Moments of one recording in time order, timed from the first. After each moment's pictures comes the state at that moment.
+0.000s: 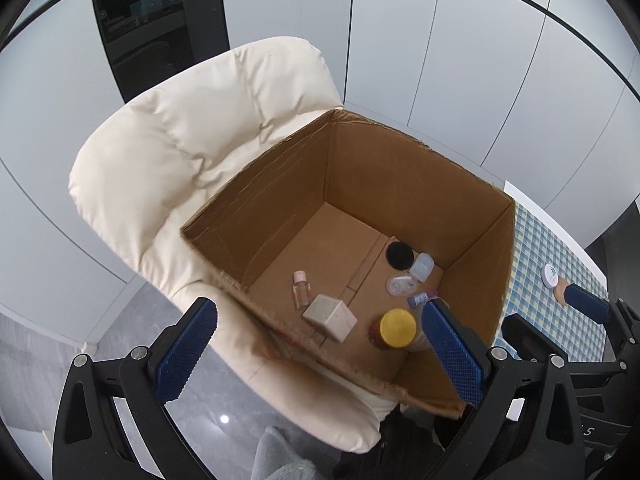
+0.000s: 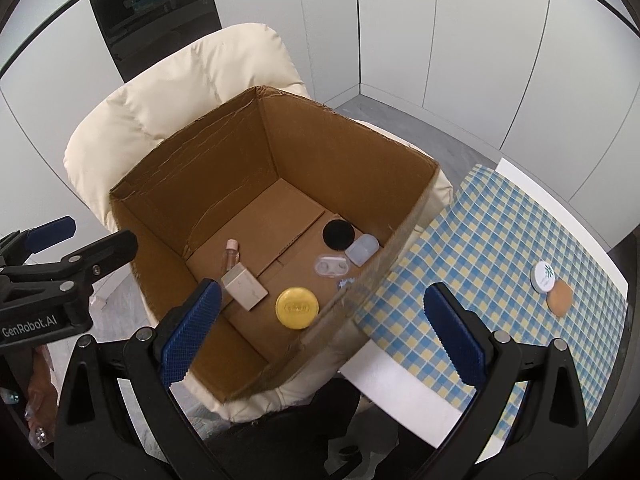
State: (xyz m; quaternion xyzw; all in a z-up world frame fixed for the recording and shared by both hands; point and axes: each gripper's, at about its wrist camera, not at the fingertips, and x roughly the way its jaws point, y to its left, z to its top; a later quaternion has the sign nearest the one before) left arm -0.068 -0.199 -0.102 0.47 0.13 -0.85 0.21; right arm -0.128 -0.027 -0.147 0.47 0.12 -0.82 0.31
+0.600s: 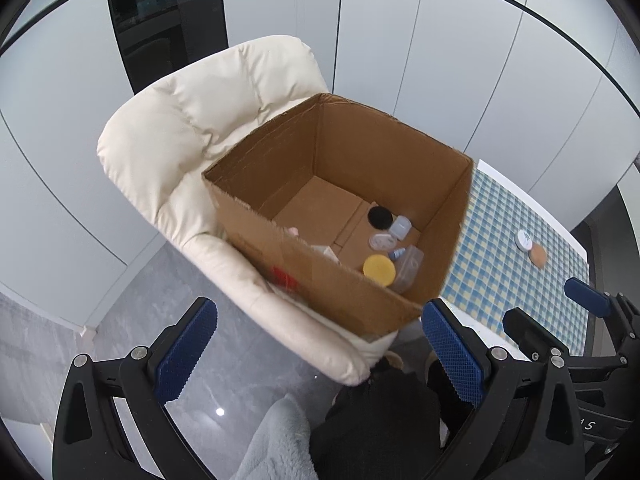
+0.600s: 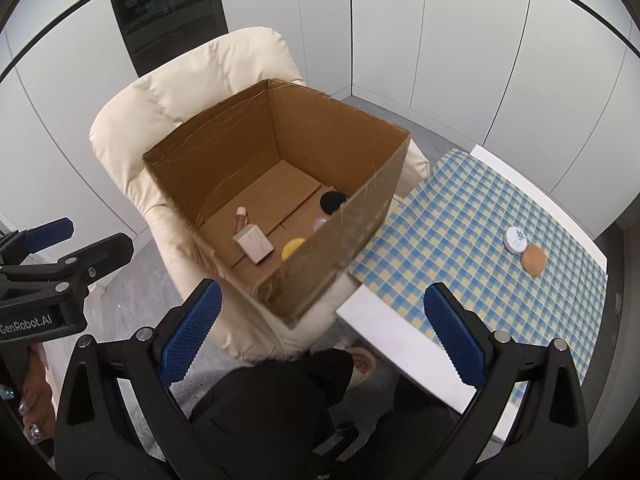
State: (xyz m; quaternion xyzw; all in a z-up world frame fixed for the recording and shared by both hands) left arm 0.016 -0.157 -0.077 0.47 0.13 -0.85 0.19; right arm -0.045 0.024 -0.118 0.46 0.13 -0.83 0.30
